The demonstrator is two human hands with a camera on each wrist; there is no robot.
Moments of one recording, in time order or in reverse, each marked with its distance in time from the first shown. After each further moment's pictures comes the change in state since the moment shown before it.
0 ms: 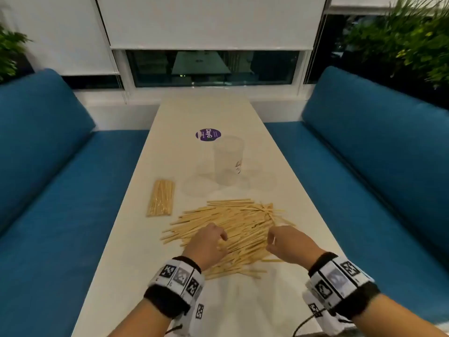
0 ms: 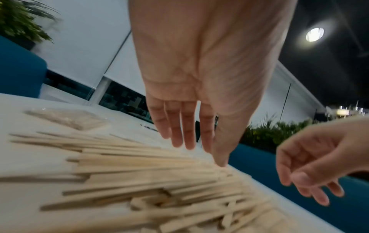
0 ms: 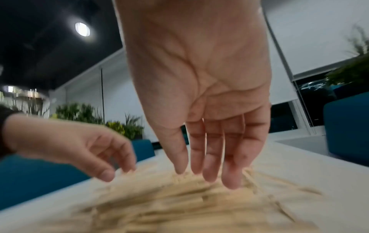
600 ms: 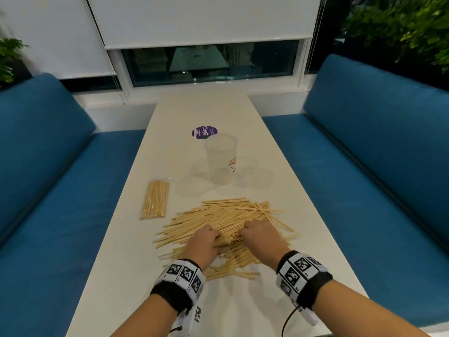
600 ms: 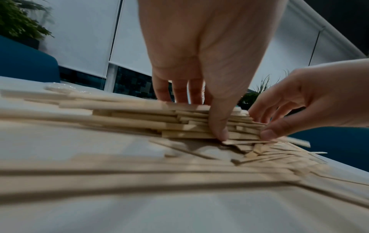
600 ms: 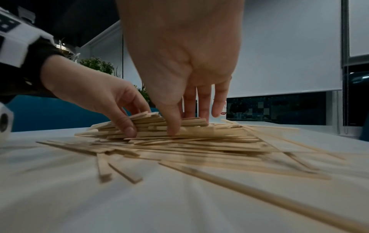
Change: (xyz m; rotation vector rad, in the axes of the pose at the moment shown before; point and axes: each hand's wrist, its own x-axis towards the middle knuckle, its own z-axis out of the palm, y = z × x) left_hand 0.025 0.000 0.024 0.098 0.066 -0.075; right_hand 0.040 -0.014 0.031 -0.424 0.249 -0.337
